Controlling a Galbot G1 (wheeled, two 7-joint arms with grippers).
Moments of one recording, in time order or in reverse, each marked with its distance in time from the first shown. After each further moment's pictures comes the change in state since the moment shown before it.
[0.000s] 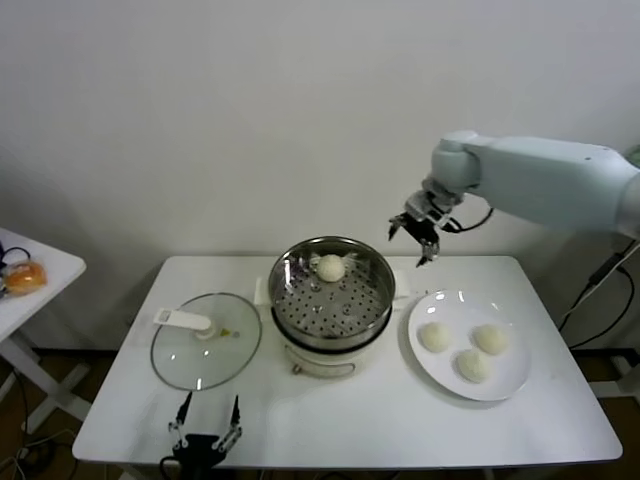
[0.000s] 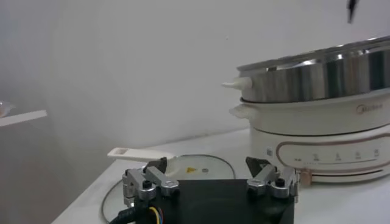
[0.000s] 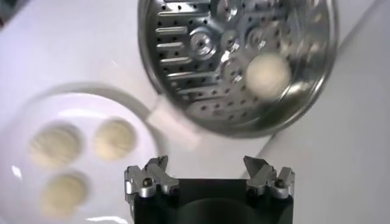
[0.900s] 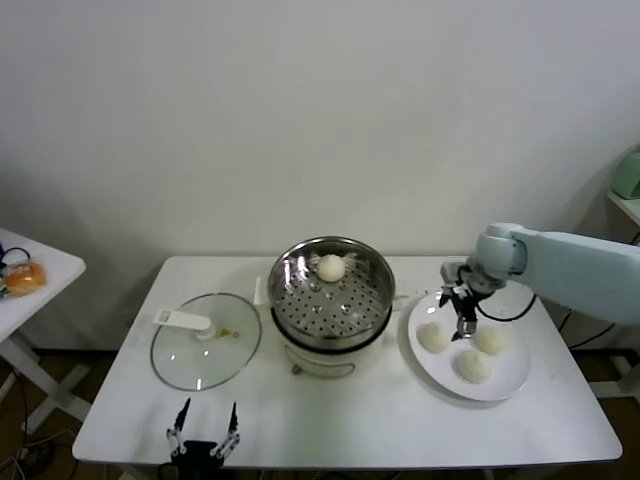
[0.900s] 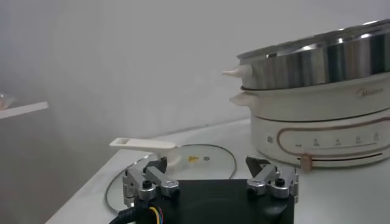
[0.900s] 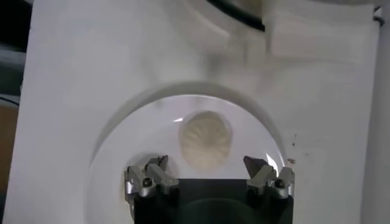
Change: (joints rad) left arm 0.009 0.001 -0.013 0.018 0.010 0.006 -0.001; right arm -0.362 -0.173 0.205 0.033 -0.063 -0.335 0.065
